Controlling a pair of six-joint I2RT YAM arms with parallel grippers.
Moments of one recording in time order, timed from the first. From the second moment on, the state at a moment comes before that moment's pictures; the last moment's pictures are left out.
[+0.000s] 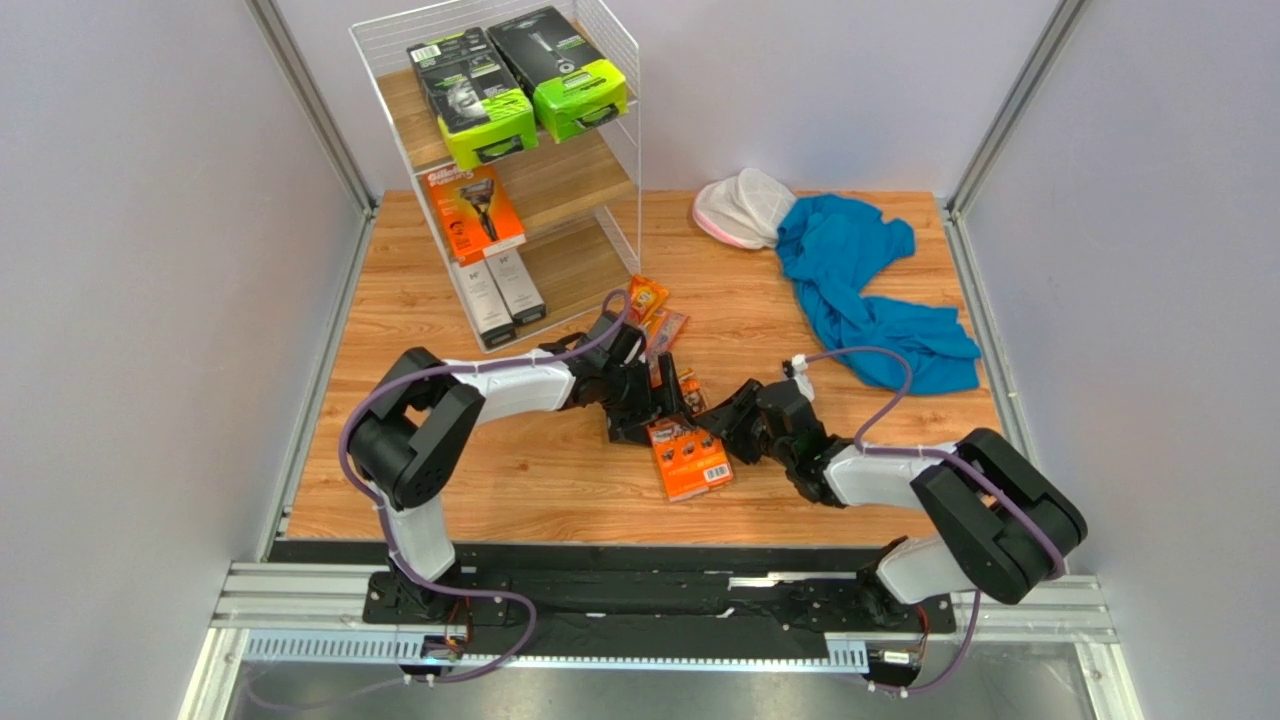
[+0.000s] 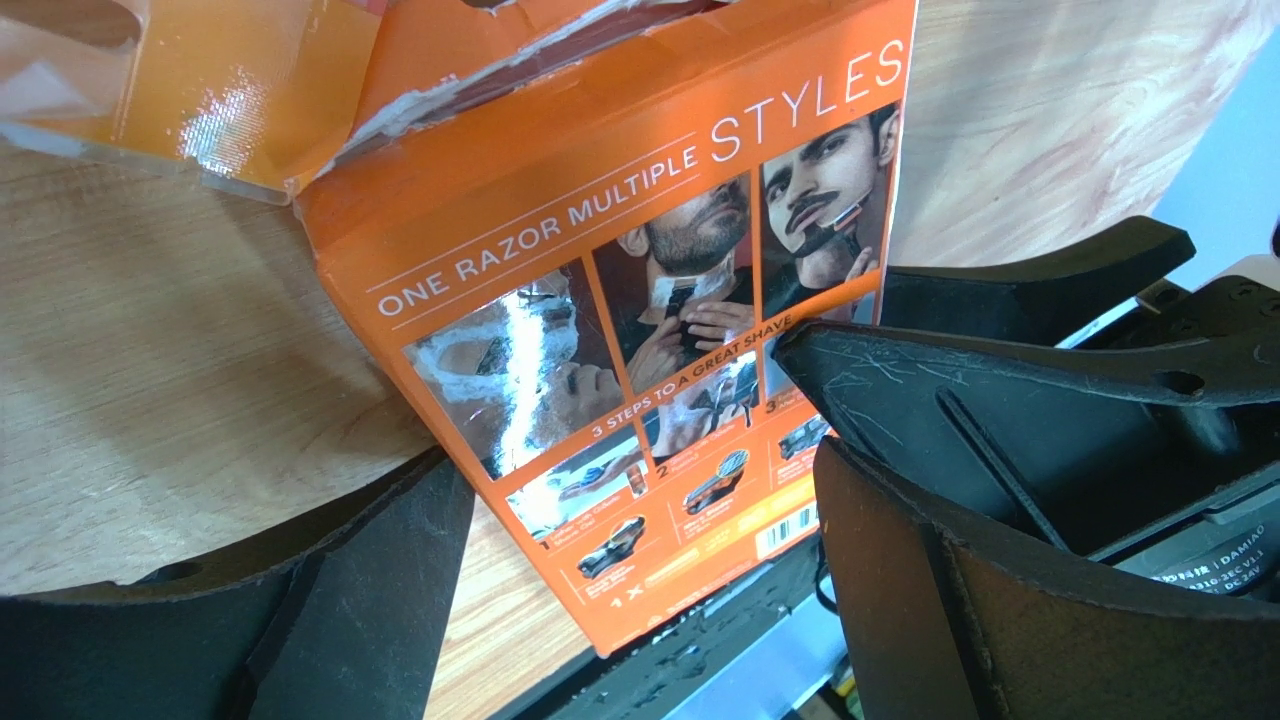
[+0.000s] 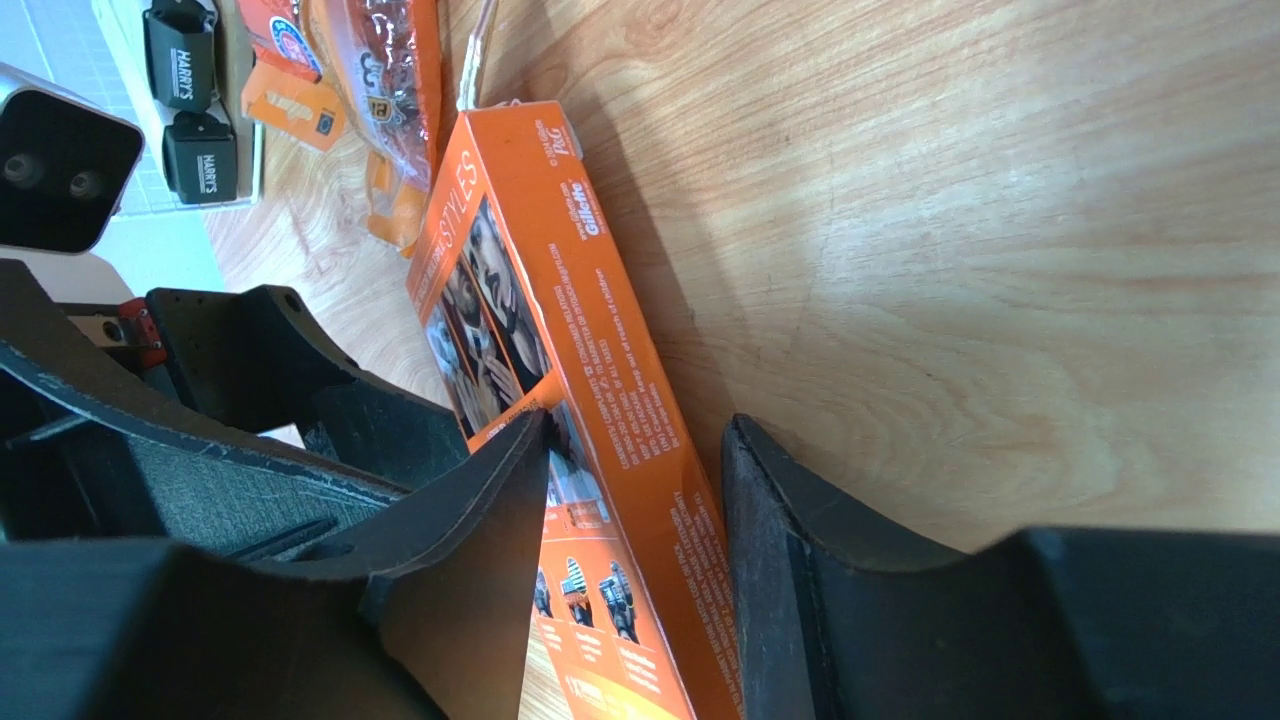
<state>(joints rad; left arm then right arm) -0.71 1.80 1.02 -0.18 0.40 -0.94 0.64 1.42 0.36 0.45 0.01 1.22</state>
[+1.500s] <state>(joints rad) -0.64 1.37 0.64 0.34 0.55 -0.95 0.57 0.80 0.33 0.19 -0.22 1.17</state>
